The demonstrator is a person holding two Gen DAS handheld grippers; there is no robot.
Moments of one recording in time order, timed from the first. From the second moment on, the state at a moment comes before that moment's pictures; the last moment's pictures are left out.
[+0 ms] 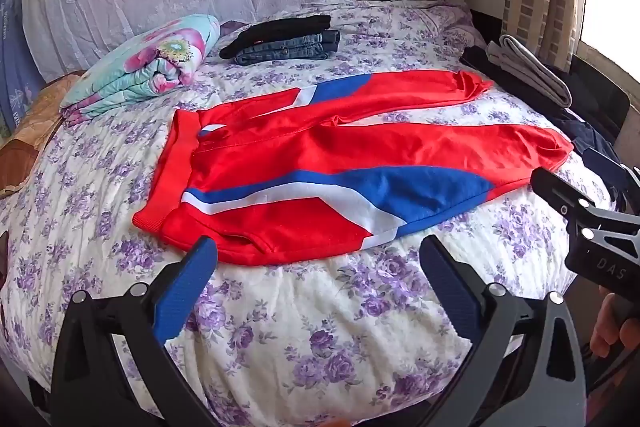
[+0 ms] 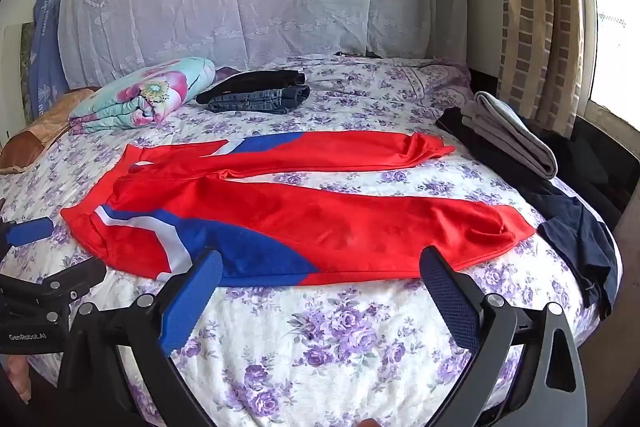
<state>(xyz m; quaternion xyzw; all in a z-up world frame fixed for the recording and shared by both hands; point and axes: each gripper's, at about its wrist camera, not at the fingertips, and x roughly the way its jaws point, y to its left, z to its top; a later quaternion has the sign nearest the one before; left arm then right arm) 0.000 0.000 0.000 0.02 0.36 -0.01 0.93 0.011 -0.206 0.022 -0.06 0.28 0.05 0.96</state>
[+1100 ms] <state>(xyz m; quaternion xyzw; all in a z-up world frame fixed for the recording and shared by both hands) 0.000 -0.003 -0.004 0.02 0.36 -0.01 0.93 0.012 -0.208 0.023 -0.06 0.28 0.05 0.96</state>
